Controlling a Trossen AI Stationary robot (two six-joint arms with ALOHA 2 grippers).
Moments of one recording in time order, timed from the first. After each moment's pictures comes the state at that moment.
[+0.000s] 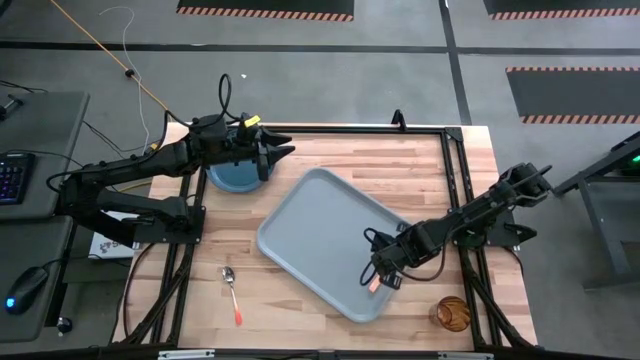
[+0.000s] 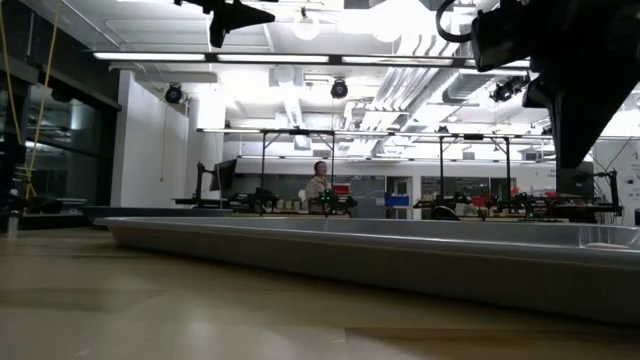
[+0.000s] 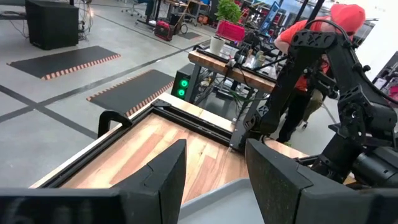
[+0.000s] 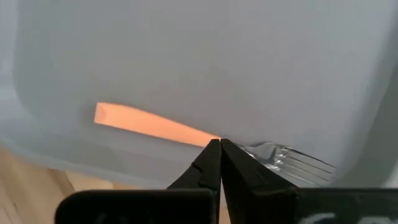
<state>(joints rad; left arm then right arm) 0.33 1.03 0.93 -0.03 0.06 -0.29 0.46 1.56 1.06 -0.90 0.10 0.85</state>
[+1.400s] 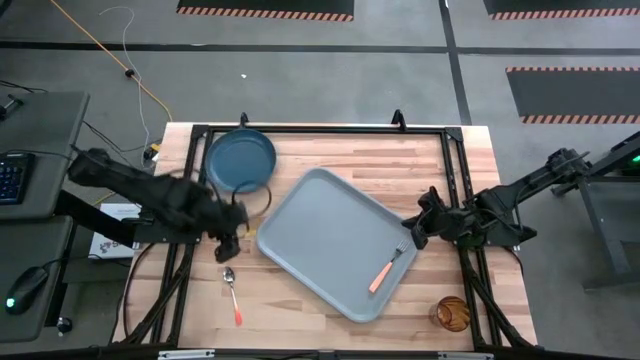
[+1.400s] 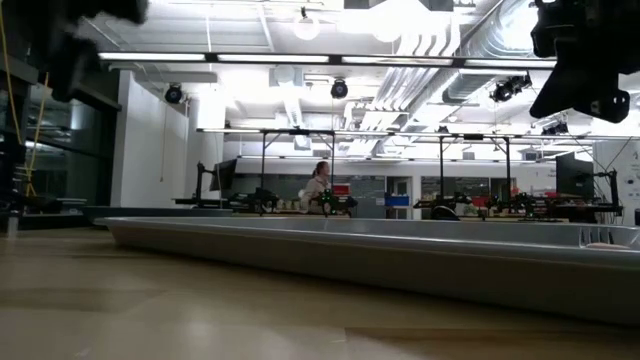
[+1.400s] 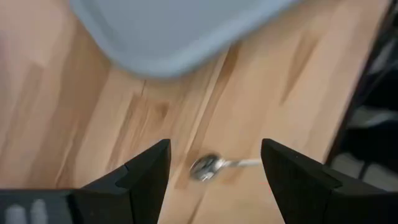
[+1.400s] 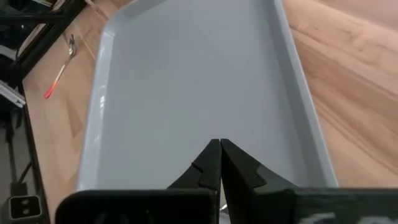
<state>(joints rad) -0.34 1.05 0.90 -1.06 0.07 -0.76 0.46 0.76 0.57 -0.65 0.47 1.13</state>
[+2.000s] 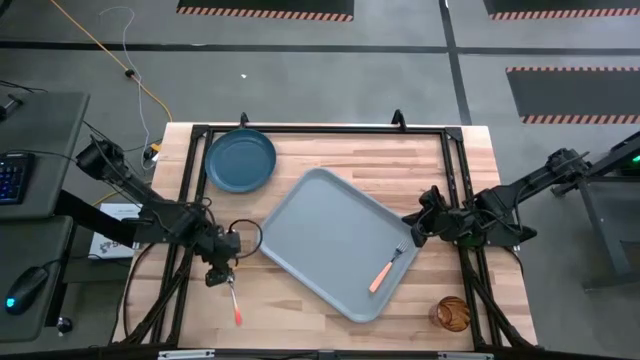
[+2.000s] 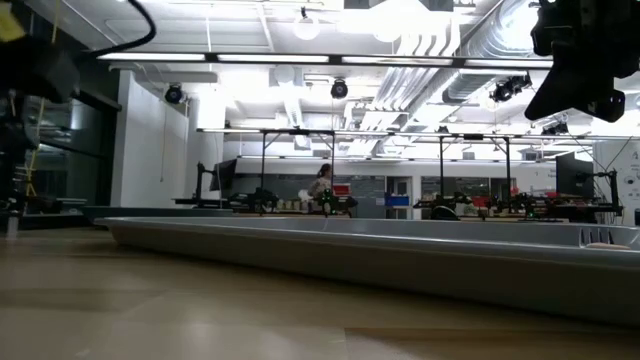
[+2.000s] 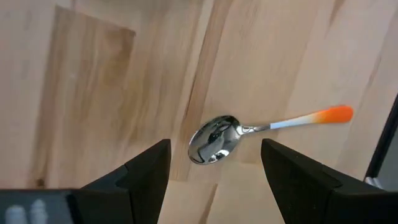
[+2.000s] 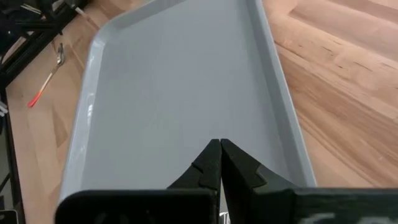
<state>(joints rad) -0.62 1.05 0.52 -0.68 0.08 -0.92 0.46 0.76 0.57 -0.67 0.53 1.12</state>
